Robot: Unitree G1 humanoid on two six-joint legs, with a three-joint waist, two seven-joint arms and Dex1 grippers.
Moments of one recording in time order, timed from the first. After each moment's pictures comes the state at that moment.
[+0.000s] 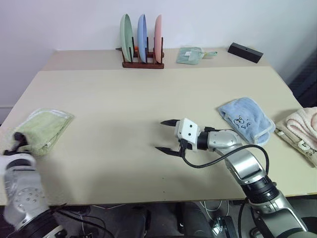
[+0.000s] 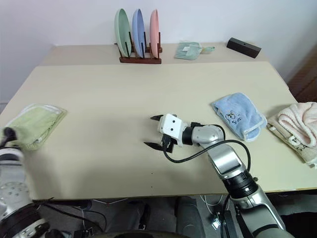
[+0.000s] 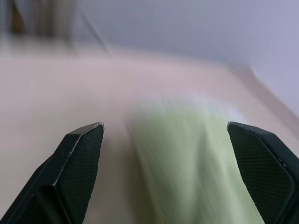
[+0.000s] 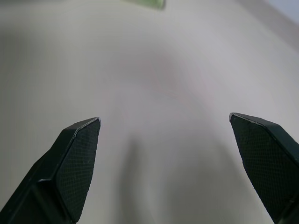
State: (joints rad) left arm -0.10 0.32 0.86 -0.14 -0.71 0.30 0.28; right arm -0.41 -0.49 0.31 -0.17 0.10 0.25 0.88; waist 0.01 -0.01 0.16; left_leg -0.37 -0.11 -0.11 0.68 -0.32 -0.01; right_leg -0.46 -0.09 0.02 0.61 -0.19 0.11
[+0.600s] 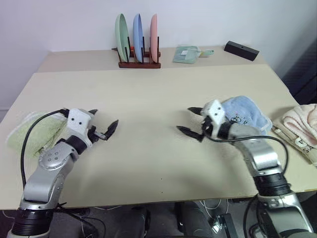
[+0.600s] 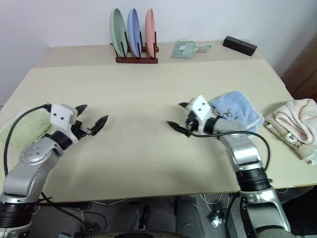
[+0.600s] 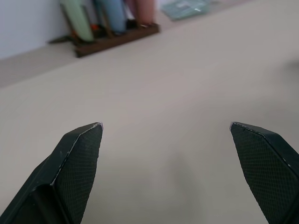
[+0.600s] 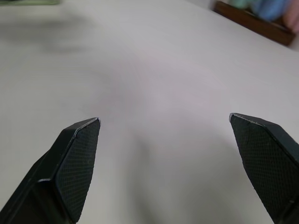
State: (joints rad) left arm -0.06 0.62 0.13 -0.32 -0.42 0.35 -0.42; right arm -0.36 -0.57 0.00 -0.09 0.28 0.40 0.85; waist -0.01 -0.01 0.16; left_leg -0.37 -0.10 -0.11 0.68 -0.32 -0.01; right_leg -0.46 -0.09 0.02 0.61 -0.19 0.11
